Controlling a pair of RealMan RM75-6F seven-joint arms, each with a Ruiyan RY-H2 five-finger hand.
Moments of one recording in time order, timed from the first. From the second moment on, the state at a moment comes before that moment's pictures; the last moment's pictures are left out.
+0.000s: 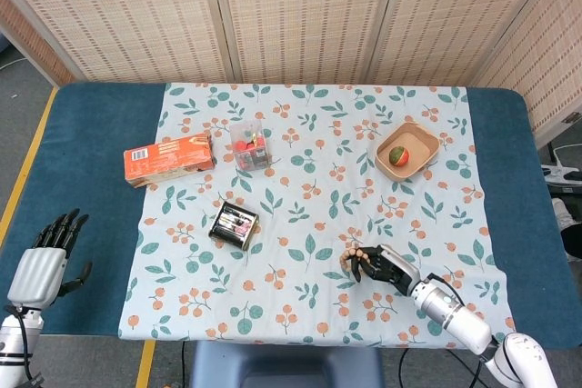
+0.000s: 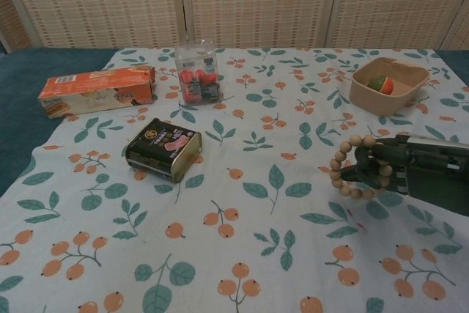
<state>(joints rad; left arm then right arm) -0.18 -1.23 -0.04 -1.46 1.48 1.40 0.00 -0.08 -1.74 1.03 -1.38 -0.56 -0.55 -0.35</state>
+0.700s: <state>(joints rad) -0.18 -1.22 -0.04 -1.46 1.49 1.41 0.00 -0.05 -1.86 1.15 -1.41 -0.85 -0.31 -0.85</state>
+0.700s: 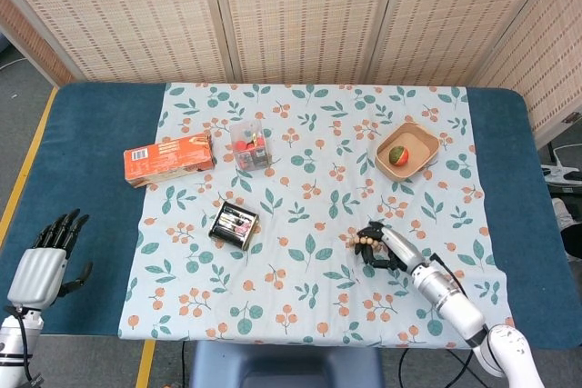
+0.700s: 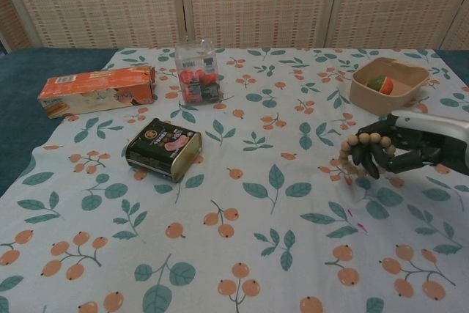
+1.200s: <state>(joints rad) -0.18 -1.22 -0.04 -1.46 1.49 1.40 0.01 0.10 -2.03 1.26 -1.34 -1.18 -0.25 -1.49</state>
